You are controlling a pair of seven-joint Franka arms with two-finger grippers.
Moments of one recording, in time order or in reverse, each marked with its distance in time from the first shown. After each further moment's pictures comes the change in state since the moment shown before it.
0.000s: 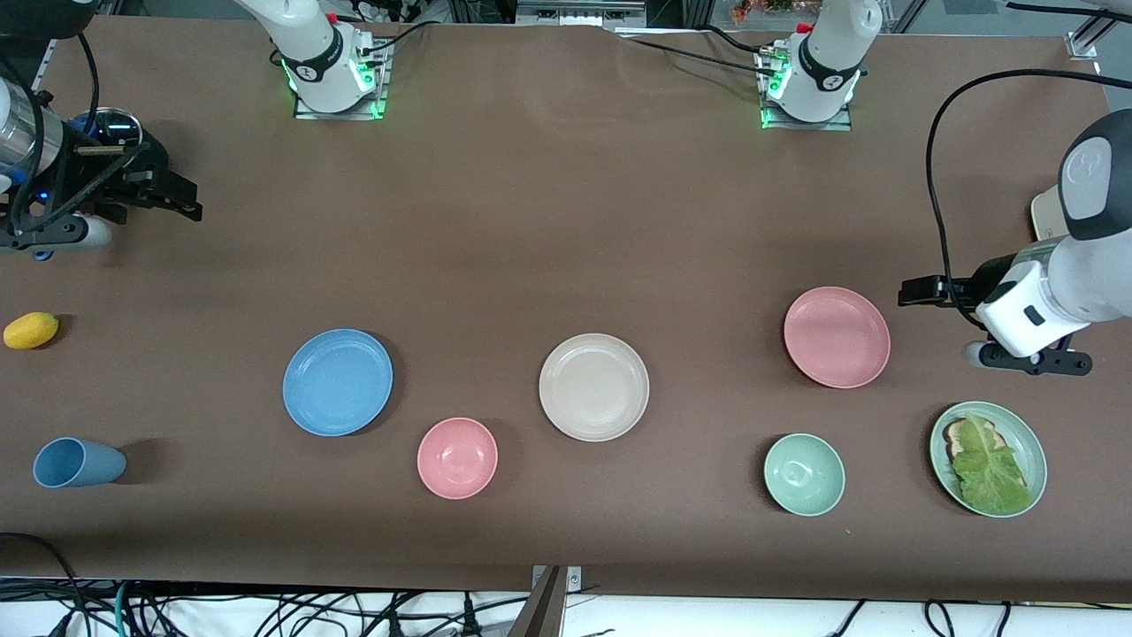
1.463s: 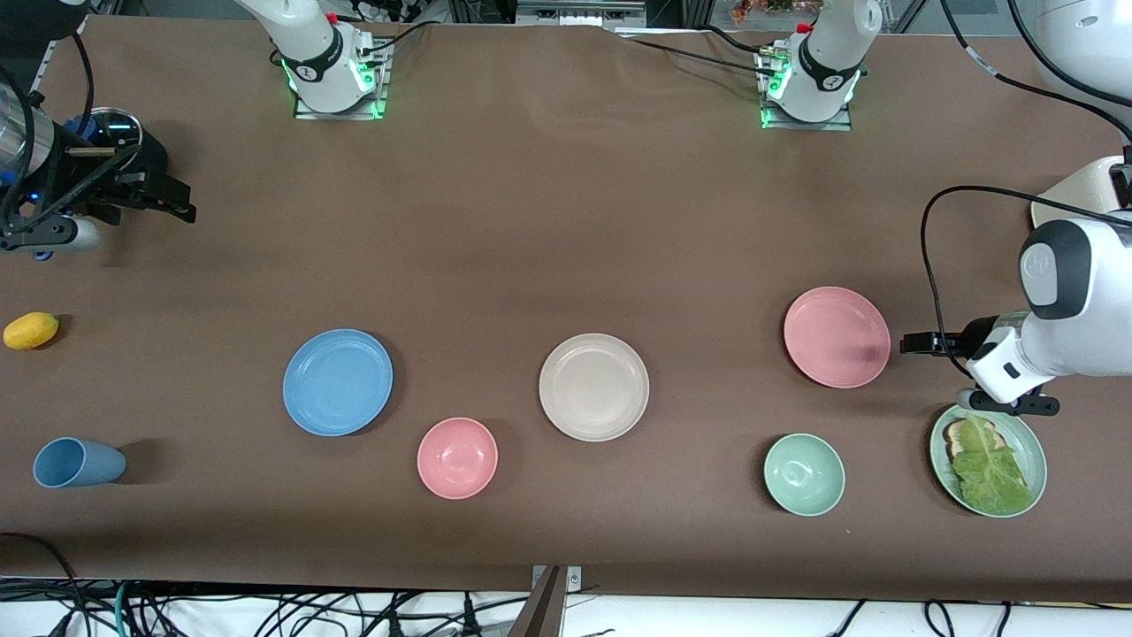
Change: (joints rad) left arm 0.125 0.132 0.012 -0.203 0.000 0.378 0.145; right arm -0.008 0.000 -0.005 0.000 0.000 0.005 0.000
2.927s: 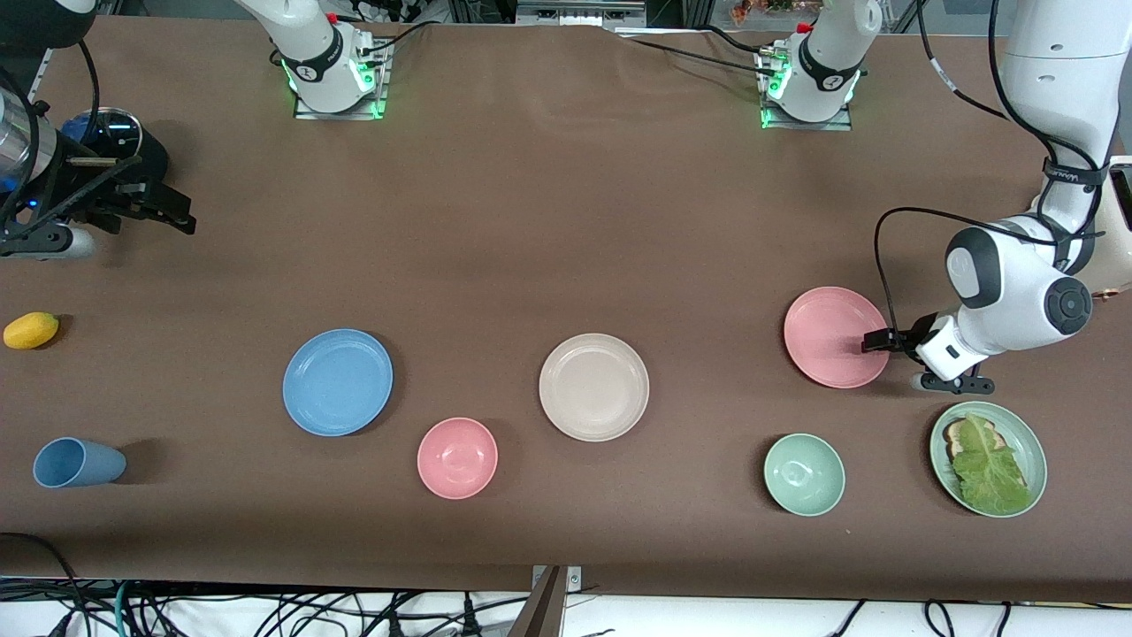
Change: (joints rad) left arm 0.012 0.022 0.000 -0.328 -0.109 0.441 0.099; right arm 0.000 -0.005 0.001 -0.029 -0.005 0.070 0.041
